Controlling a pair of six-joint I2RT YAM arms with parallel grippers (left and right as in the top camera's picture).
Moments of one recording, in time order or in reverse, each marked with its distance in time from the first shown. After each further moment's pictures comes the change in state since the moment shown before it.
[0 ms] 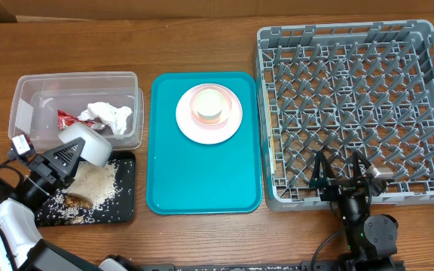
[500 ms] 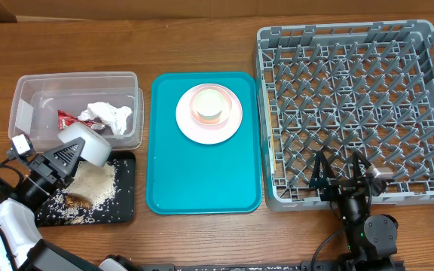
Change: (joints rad) left arm 0.000 0.000 0.000 0.008 -0.009 0.006; right arm 0.000 0.000 0.000 0.000 0.000 0.000
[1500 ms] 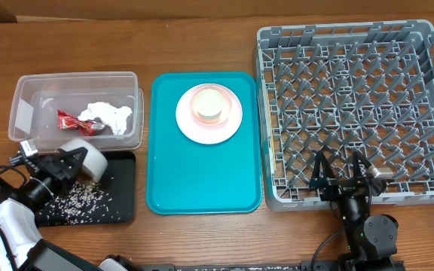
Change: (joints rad) left arm 0.000 0.000 0.000 -0.024 -0.335 -0.013; right arm 0.000 0.000 0.000 0.000 0.000 0.000
